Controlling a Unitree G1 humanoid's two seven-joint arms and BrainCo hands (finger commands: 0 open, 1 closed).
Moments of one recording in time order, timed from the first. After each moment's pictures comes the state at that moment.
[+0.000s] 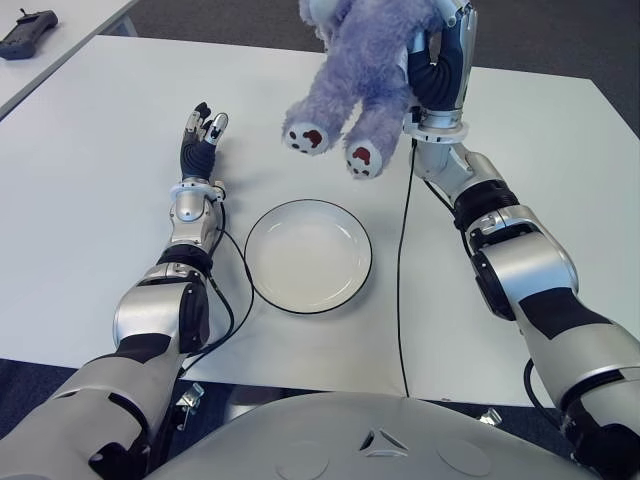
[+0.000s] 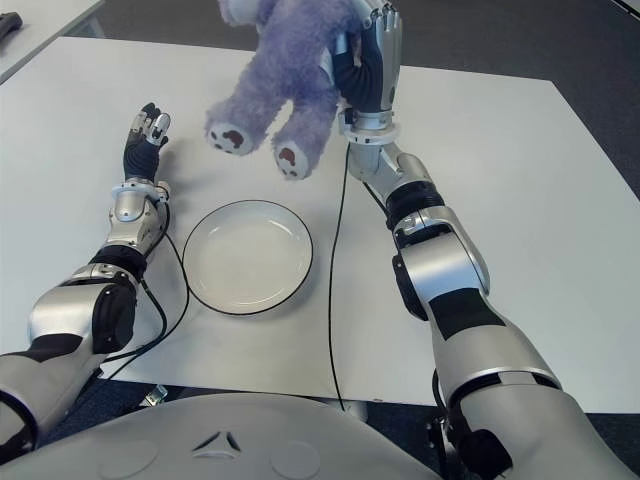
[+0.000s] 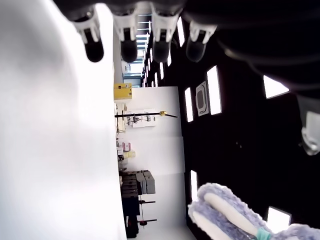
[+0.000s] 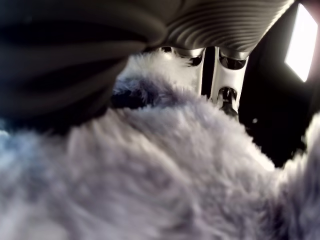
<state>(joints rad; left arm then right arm) -0.65 0.19 0.26 1.21 -0.03 -0.56 0.02 -1.00 -0.30 0.33 1.01 -0.72 -0.91 -1.12</state>
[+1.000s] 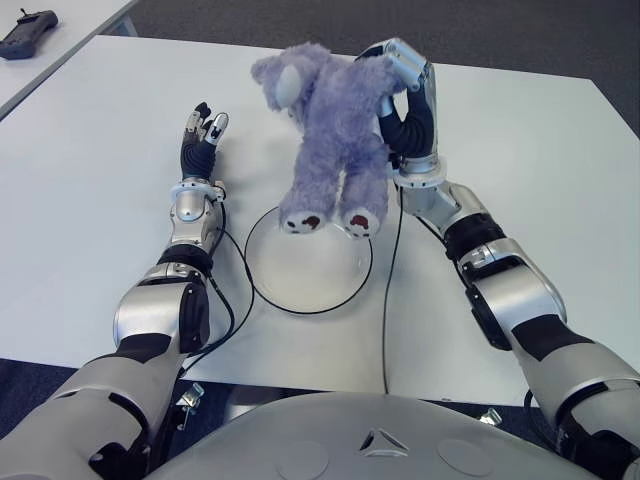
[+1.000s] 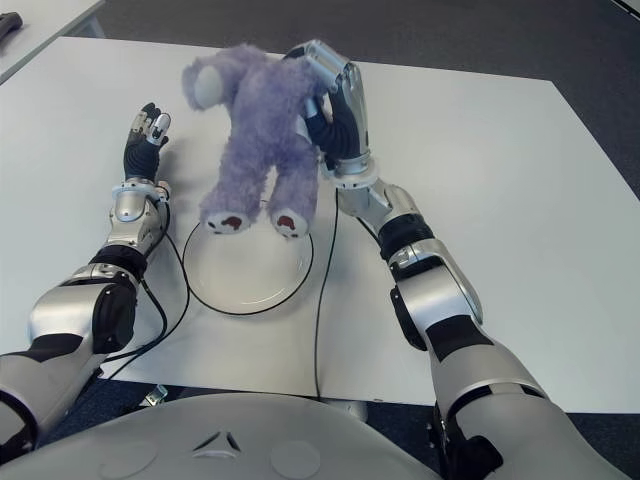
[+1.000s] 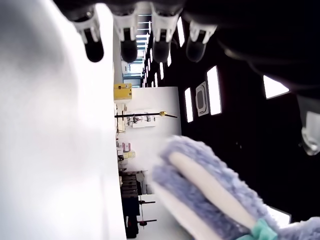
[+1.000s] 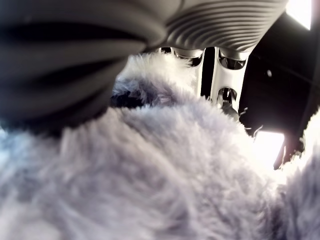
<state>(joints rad) -0.65 0.19 0.25 1.21 -0.03 -0.56 0.02 -0.81 -0.28 0.38 0.87 -0.76 -1.06 -1.04</state>
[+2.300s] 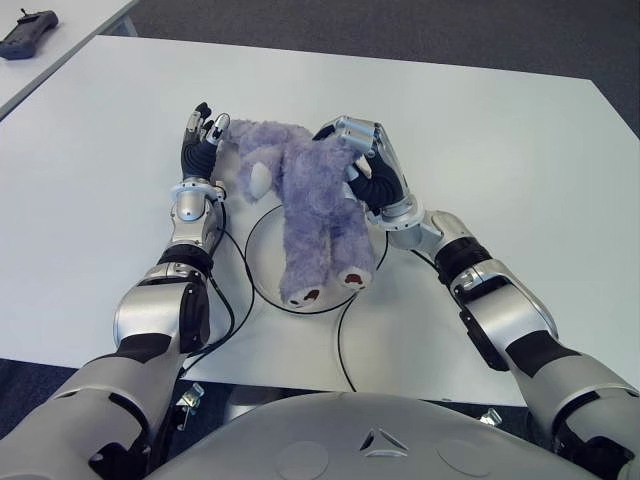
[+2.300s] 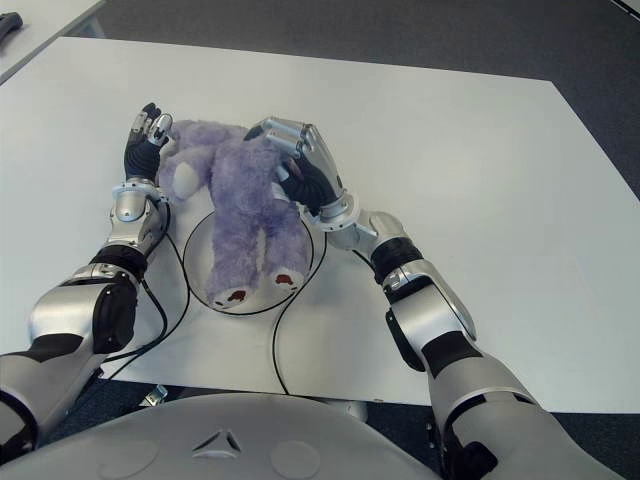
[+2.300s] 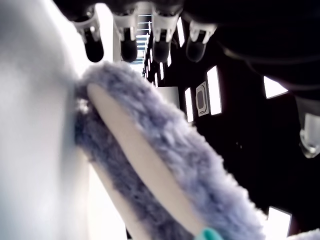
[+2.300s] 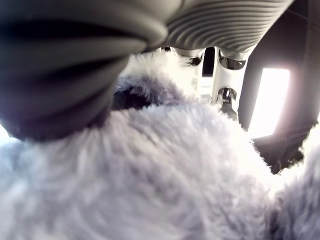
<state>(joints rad) -0.65 0.19 0.25 1.21 -0.02 -0.56 0.03 -0.72 -0.26 0.47 0.87 -0.91 -1.20 -1.03</state>
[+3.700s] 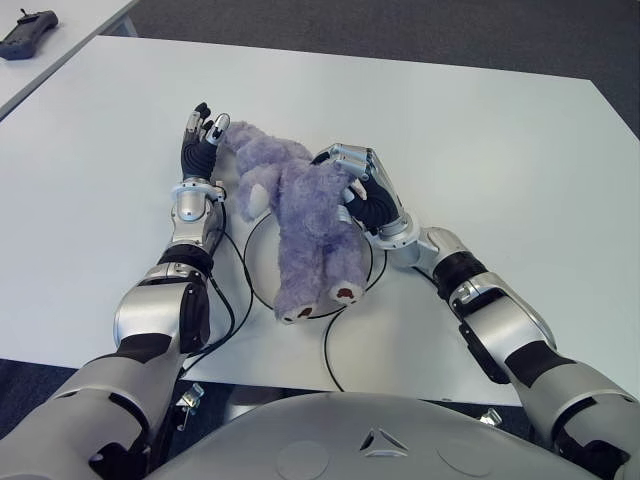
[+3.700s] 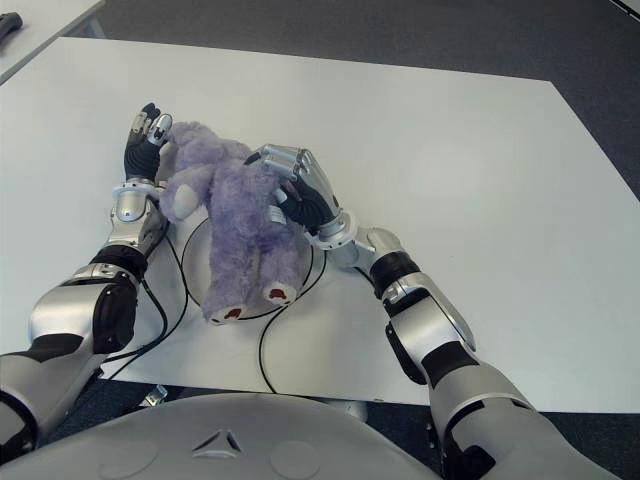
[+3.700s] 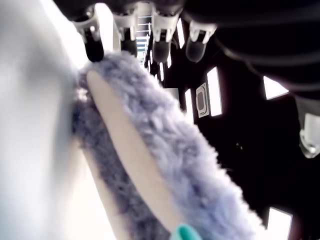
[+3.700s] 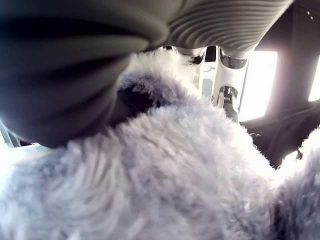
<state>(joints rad) -0.65 0.19 0.25 1.21 -0.02 -0.56 0.04 -0.66 -0.26 0.51 0.88 -0.89 -1.23 -0.99</state>
